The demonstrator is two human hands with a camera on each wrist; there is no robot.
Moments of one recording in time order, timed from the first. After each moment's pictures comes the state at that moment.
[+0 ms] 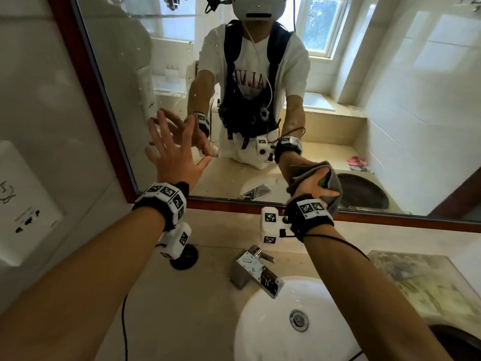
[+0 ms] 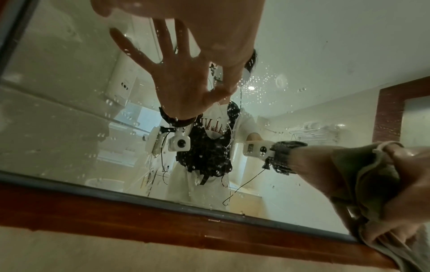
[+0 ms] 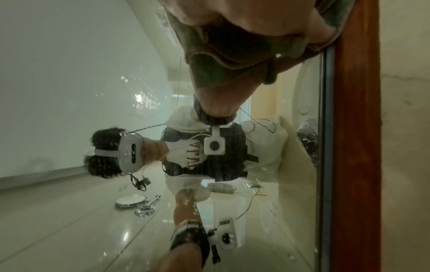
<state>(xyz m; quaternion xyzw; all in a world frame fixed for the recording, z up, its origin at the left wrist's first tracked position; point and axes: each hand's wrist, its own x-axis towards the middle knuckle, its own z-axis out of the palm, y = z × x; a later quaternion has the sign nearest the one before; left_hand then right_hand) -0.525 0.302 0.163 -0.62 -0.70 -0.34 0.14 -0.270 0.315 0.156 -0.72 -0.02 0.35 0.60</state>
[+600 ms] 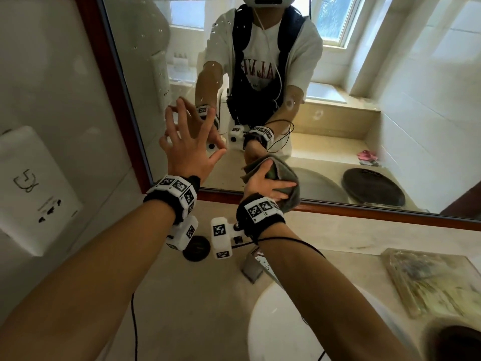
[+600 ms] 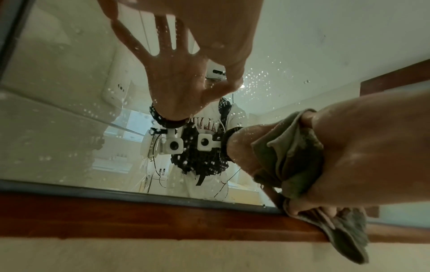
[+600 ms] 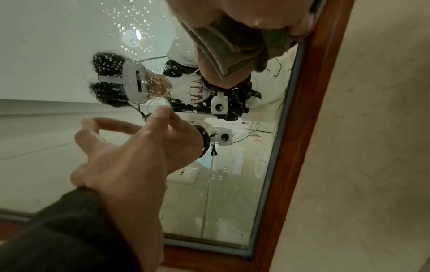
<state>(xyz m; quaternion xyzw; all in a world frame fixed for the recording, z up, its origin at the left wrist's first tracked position) -0.544 0.305 0.156 -0.64 -0.68 -0.31 0.19 -0.413 0.311 0.126 -0.71 -0.15 0.36 0.59</state>
